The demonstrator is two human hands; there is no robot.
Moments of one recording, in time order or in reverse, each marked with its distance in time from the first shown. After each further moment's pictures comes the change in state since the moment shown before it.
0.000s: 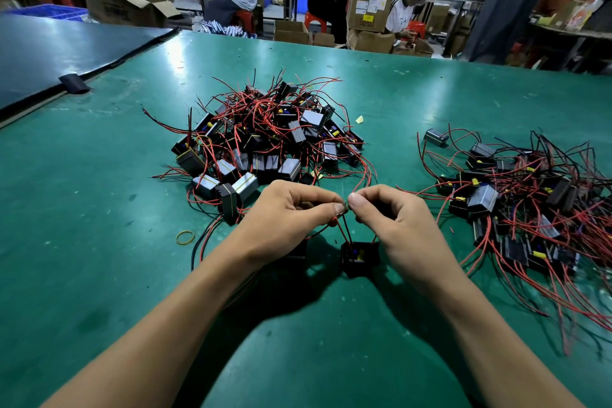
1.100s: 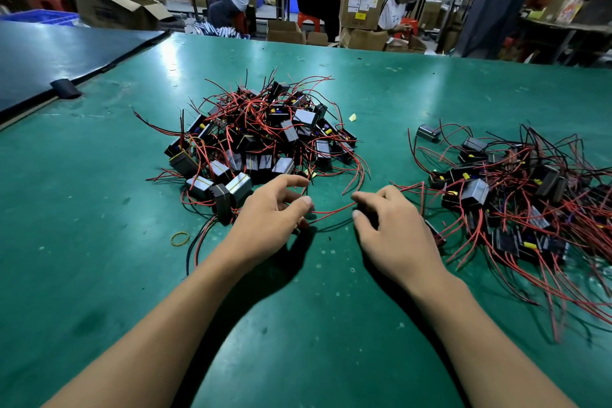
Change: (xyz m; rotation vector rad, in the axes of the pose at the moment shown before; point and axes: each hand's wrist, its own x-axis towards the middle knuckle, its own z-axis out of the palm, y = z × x) left_hand 0.005 -0.019 0.000 0.151 0.173 -0.088; right_hand 0.006 0.037 -0.002 -0.736 0.100 -0.007
